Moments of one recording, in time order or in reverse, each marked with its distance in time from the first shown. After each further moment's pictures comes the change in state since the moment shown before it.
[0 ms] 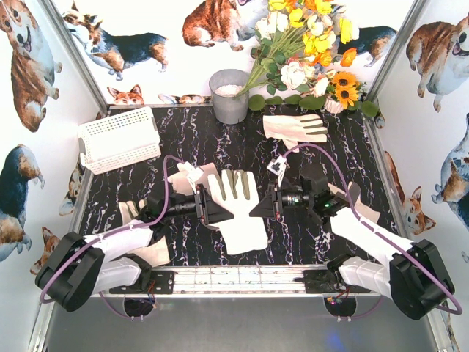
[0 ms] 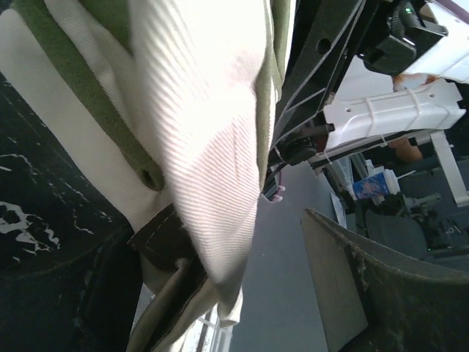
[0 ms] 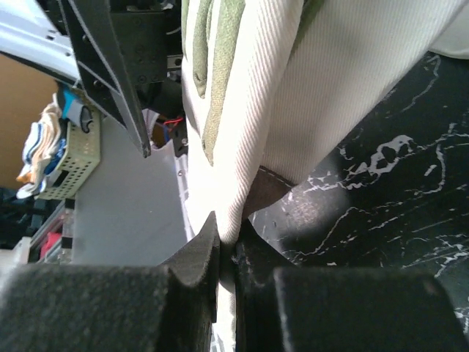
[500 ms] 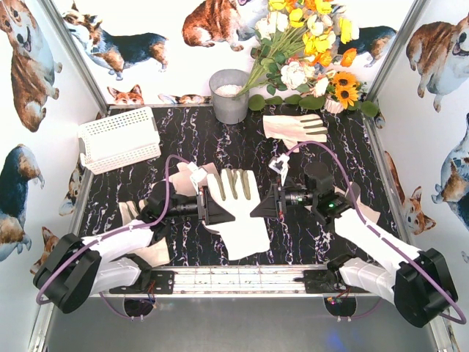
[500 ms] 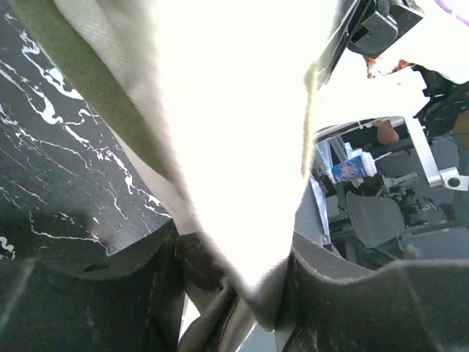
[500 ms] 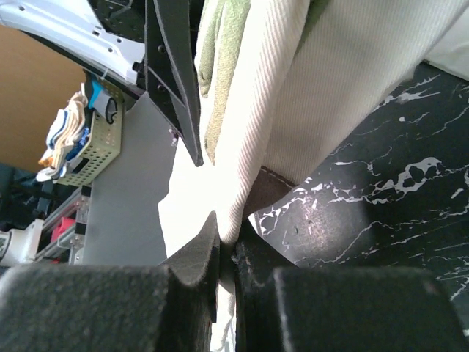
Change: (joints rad) left arm -0.044 -0.014 0.023 0.008 0.048 -0.060; right arm -0.013 -0.054 0.029 0.004 -0.109 0.031
